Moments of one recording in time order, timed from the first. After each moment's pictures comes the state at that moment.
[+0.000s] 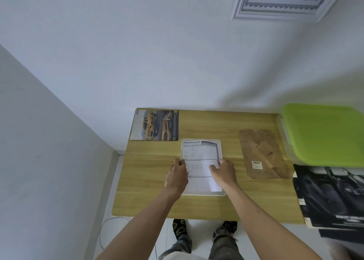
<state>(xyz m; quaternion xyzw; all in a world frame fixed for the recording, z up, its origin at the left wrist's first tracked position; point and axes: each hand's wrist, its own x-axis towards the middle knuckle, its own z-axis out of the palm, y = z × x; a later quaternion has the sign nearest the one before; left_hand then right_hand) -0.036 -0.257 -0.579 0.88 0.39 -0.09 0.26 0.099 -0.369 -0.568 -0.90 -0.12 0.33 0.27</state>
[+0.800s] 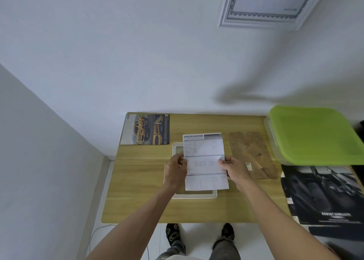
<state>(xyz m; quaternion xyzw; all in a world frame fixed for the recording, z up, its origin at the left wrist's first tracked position) -0.009 -0.259 -0.554 0.74 0.44 0.14 0.49 0.149 -0.410 -0.537 -0.78 -0.01 0.39 0.50</state>
